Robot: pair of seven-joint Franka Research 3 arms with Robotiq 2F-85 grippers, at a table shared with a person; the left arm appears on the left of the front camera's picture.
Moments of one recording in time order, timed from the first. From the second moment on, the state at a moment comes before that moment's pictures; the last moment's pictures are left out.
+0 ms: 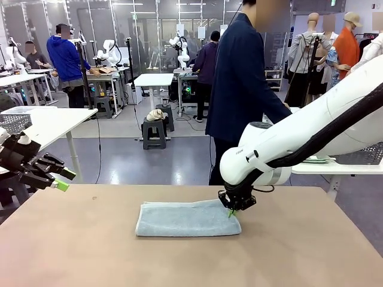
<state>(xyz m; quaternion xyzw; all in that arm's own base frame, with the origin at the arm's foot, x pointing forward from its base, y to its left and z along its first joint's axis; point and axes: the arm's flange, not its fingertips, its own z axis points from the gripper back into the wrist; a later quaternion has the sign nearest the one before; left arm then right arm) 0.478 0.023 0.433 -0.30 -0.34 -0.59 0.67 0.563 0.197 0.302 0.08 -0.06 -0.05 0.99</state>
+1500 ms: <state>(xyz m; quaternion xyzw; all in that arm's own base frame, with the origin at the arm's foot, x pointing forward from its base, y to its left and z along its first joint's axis) 0.478 0.023 0.433 -0.30 -0.34 -0.59 0.67 0.520 0.271 0.435 0.01 -0.11 -0.02 0.99</state>
